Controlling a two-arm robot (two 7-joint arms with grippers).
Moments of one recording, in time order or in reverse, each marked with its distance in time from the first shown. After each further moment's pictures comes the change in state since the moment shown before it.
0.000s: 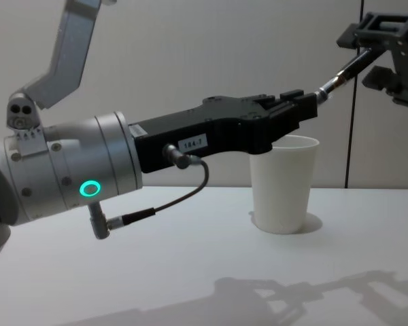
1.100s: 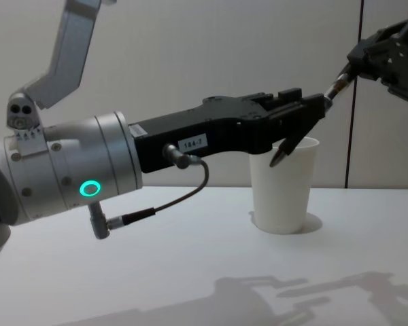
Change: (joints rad) left arm 0.000 0.000 0.000 0.000 0.000 0.000 0.000; right arm 0.002 -0.003 -0.003 0.002 -0.002 -0.002 -0.007
